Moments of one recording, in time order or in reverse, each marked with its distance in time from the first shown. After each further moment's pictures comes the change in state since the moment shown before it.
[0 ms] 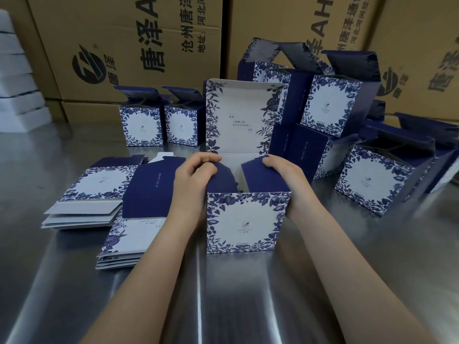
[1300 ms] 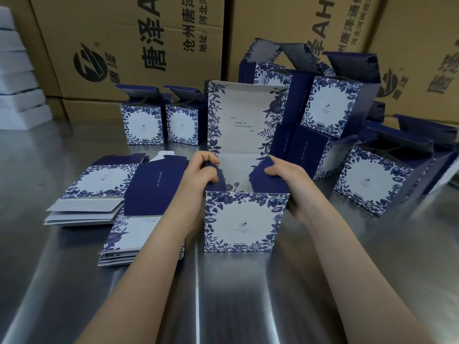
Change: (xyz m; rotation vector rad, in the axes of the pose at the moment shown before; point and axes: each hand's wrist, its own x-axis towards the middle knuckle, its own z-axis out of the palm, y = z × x) left_hand 0.003 0.000 -0.004 -0.003 -0.126 -0.137; right_hand 0.001 0.005 -0.016 -0.046 -0.273 -0.094
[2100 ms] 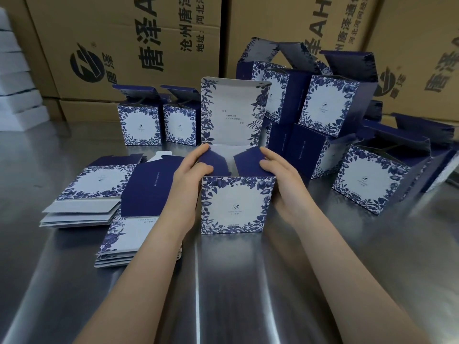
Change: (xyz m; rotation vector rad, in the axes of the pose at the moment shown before) left_hand 0.004 -0.007 0.000 -0.213 0.095 -0.022; right_hand 0.005 0.007 0.013 0.152 0.101 -0.100
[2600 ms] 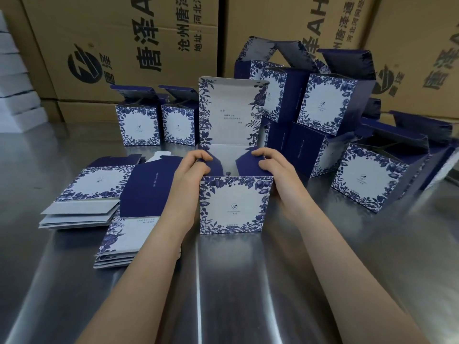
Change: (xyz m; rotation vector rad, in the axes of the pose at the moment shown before) left_hand -0.002 0.001 0.001 0.132 -0.019 0.052; right_hand 0.004 0.001 -0.002 -0.238 -0.034 -0.062
